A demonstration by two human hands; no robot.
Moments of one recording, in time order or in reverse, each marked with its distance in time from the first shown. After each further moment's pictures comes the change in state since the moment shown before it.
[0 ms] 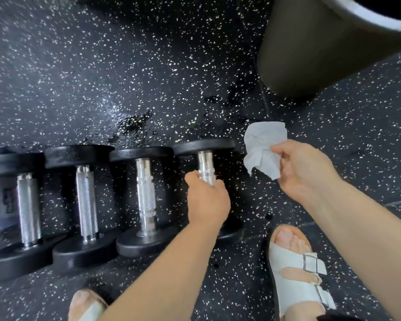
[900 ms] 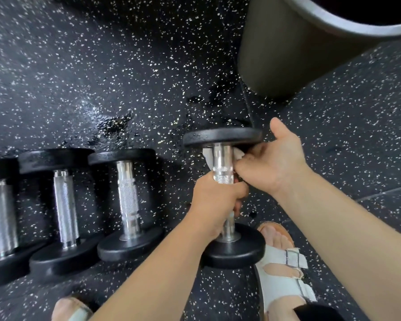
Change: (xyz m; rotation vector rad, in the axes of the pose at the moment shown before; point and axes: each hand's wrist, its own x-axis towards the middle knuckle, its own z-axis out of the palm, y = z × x) left_hand -0.029 0.023 0.015 -0.344 -0.436 -0.033; right_hand -0.033 -0.019 0.021 0.637 -0.317 0.323
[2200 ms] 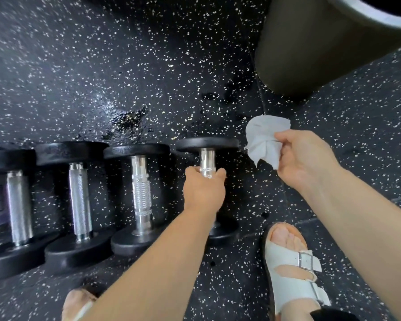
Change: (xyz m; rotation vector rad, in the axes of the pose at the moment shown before) left_hand 0.033 -0.008 -0.034 0.265 0.362 -0.081; right_hand 0.030 -0.020 -0.023 -0.510 0.313 -0.335
